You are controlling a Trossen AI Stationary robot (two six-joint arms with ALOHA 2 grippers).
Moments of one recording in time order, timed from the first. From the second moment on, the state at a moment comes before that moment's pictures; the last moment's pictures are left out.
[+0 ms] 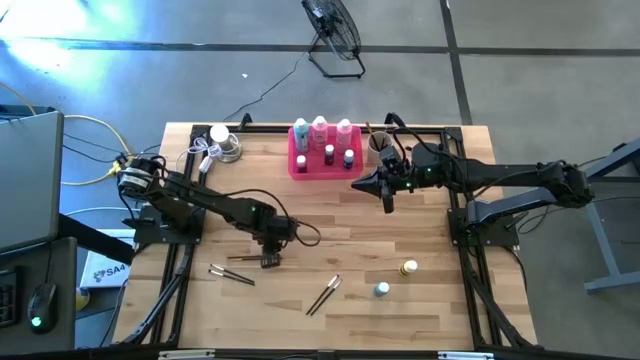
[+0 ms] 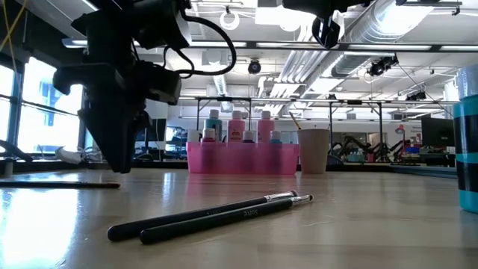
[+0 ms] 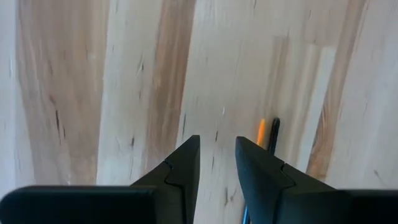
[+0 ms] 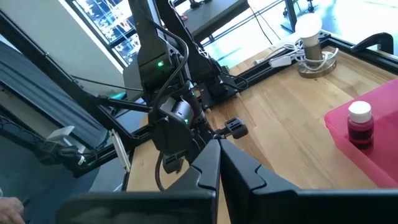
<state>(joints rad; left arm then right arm) -0.17 1.61 0.91 -0.57 0.05 -0.34 -0.13 1.11 0.88 0.01 -0.15 0.50</state>
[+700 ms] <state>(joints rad) -0.17 1.61 0.91 -0.60 0.00 -0.37 -0.13 1.11 0.88 0.01 -0.10 0.50</state>
